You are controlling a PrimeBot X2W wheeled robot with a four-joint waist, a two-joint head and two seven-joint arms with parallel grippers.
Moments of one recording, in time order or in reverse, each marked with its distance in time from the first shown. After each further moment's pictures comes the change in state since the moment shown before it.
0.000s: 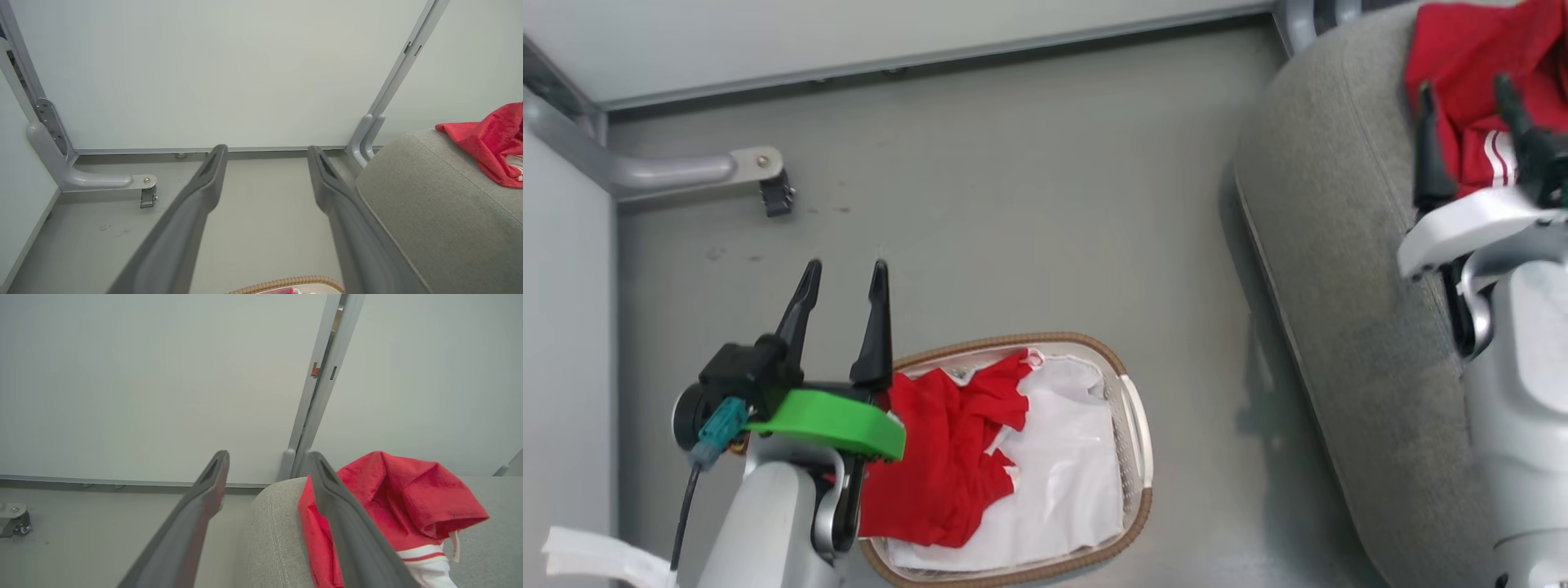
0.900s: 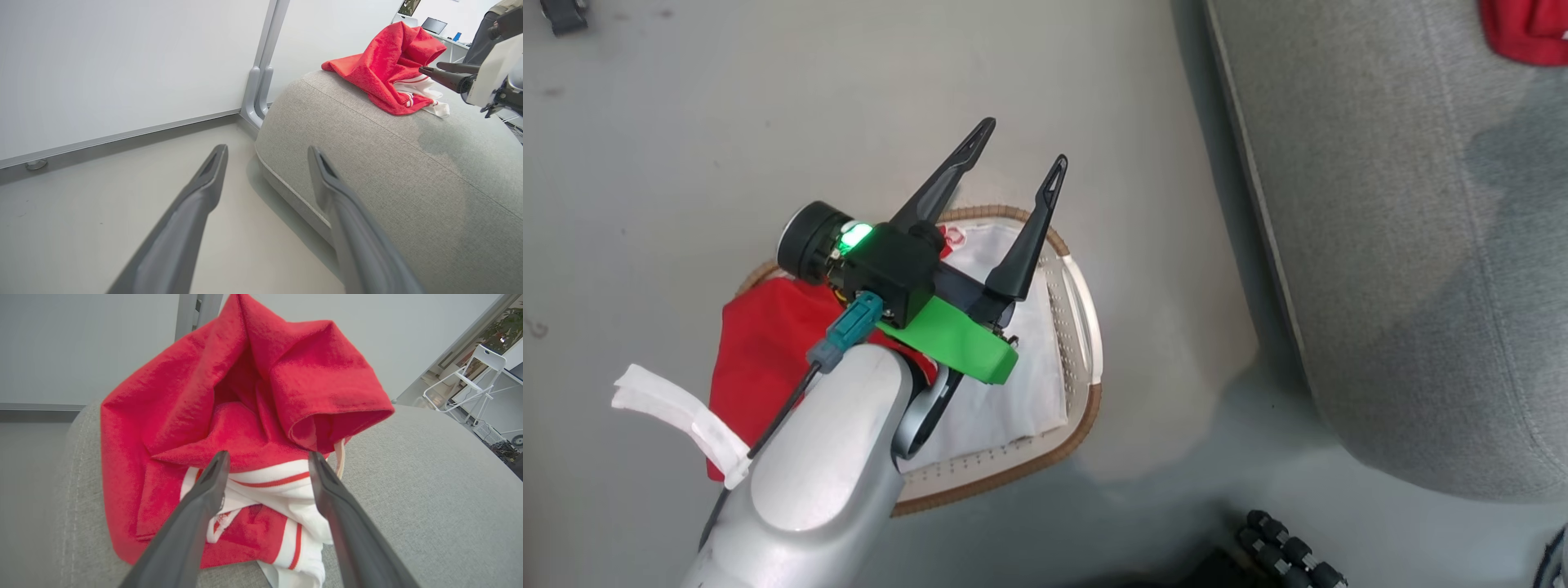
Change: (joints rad) left arm -0.301 0.084 -0.400 -0.074 -0.018 0.000 0.000; right arm -0.223 -0.117 -0.264 0.151 -0.140 0.000 0.000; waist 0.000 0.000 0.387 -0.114
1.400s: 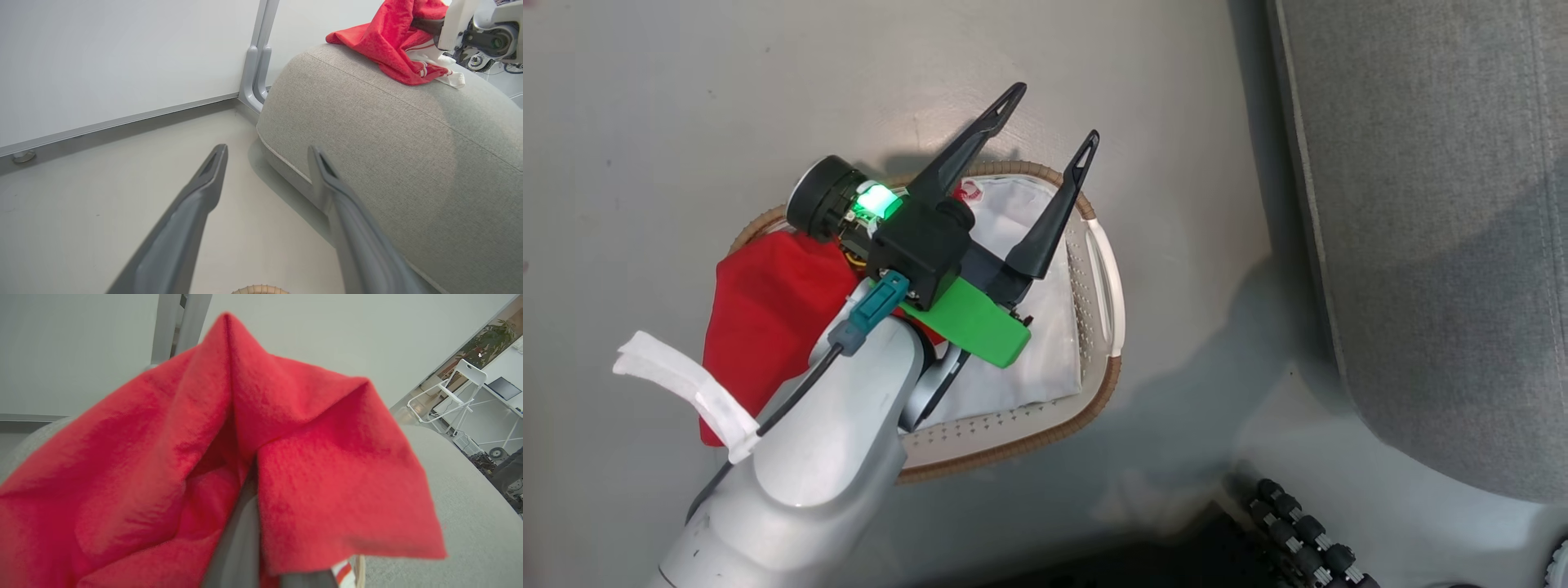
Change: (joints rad) left arm -0.084 0.022 -0.065 -0.011 0.029 0.000 0.000; right arm -0.250 -0.097 -0.082 0.136 -0.116 0.000 0.002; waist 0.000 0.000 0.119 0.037
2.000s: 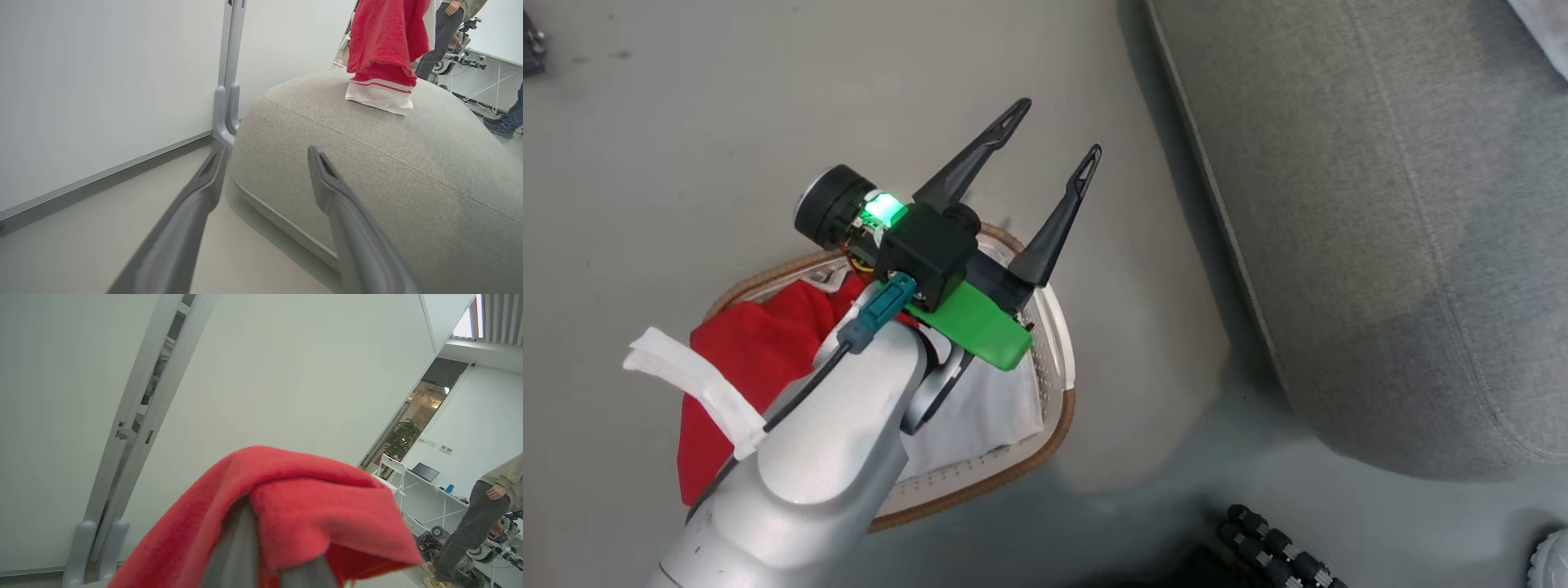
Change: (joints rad) left arm -0.002 0.004 -0.030 0.032 -0.022 0.000 0.000; right arm -0.091 -0.091 0.126 -0.235 0.111 0.000 0.010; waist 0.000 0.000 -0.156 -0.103
